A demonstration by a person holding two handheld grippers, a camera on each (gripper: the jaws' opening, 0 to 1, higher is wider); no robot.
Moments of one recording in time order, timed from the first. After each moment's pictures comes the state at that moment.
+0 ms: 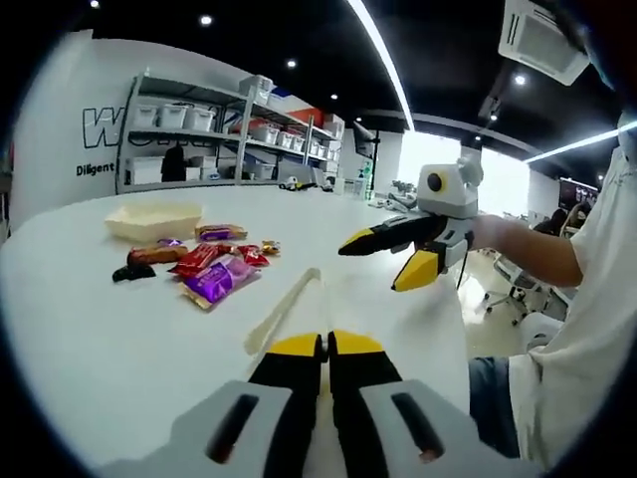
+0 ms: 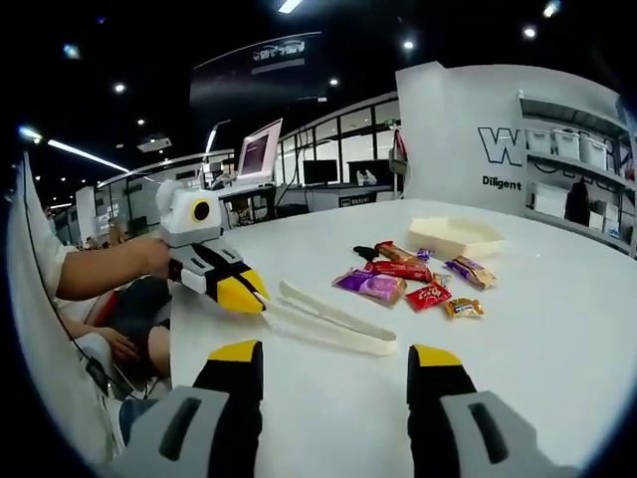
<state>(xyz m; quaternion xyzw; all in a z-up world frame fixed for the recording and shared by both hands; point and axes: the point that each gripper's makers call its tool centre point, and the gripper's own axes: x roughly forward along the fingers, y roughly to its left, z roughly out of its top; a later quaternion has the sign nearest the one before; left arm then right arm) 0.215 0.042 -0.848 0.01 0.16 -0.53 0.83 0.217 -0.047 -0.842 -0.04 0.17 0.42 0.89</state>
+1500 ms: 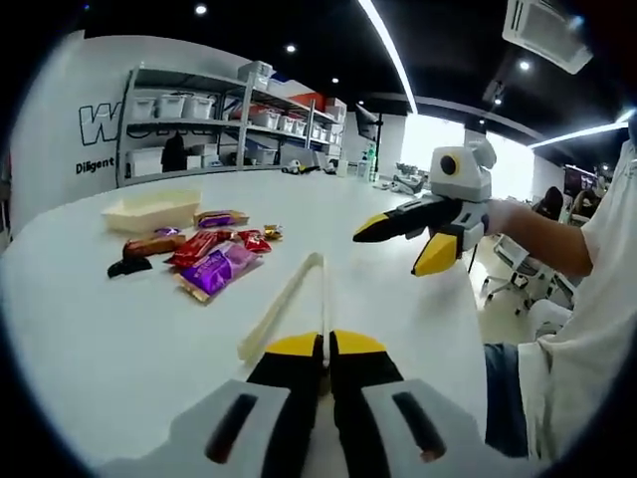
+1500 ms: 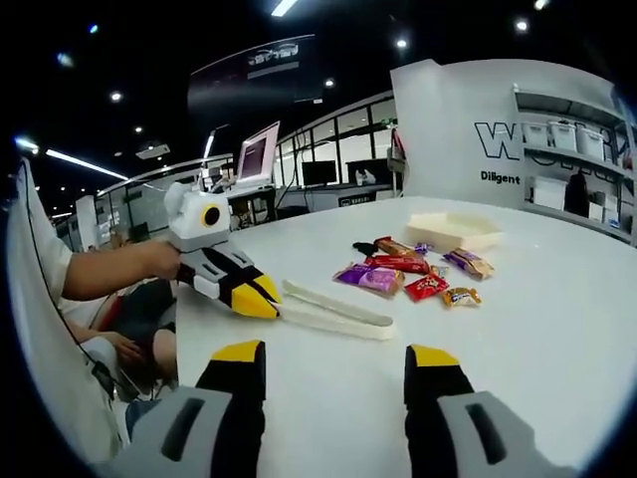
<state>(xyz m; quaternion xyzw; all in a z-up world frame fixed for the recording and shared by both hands) 0.222 0.035 -0.866 0.05 0.18 -0.52 0.83 0.209 -0.054 -0.846 -0.03 0.18 0.42 0.89</state>
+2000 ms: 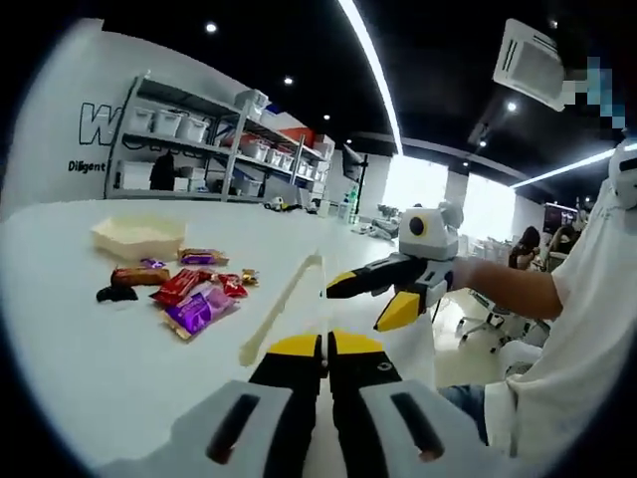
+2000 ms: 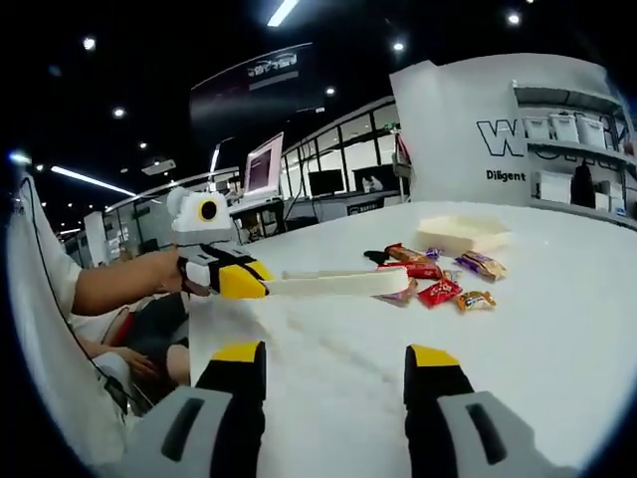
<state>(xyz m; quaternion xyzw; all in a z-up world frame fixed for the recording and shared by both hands) 0.200 0.026 -0.805 -0.06 0.12 -0.58 0.81 0.206 -0.039 -0.833 0.03 0.16 0.45 0.88</state>
